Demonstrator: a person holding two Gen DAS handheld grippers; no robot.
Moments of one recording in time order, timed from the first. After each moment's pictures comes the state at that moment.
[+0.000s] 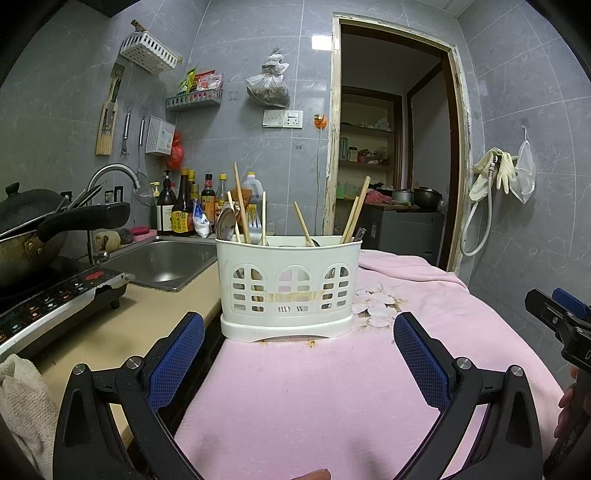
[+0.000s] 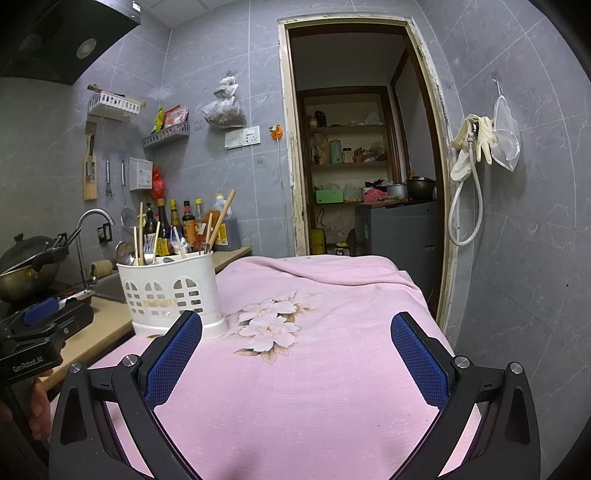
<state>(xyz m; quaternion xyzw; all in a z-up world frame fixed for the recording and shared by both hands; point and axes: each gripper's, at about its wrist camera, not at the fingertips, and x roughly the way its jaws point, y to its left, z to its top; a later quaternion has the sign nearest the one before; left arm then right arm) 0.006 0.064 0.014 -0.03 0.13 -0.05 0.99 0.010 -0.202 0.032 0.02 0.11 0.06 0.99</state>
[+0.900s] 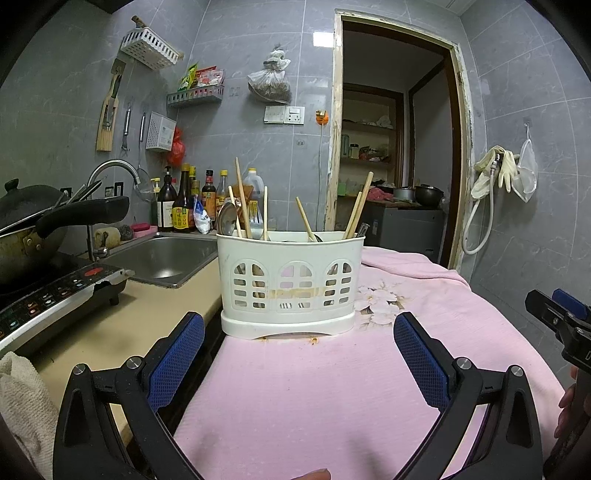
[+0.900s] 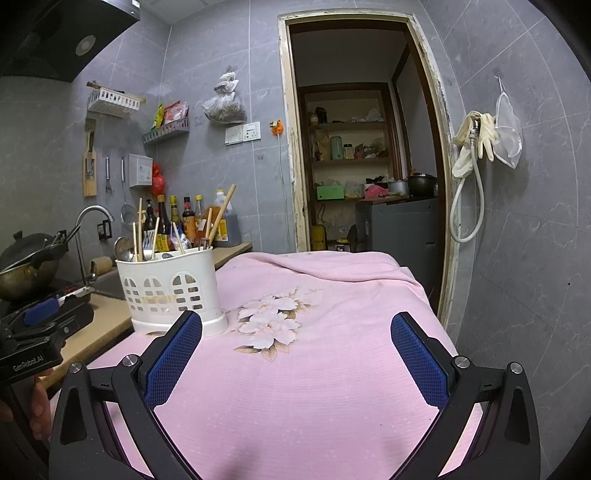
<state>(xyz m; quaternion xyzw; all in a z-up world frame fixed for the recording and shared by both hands) 0.010 0.067 0.008 -0.03 0.13 -0.05 0.99 0.011 -0.198 0.024 0.02 0.11 0.06 0.99</state>
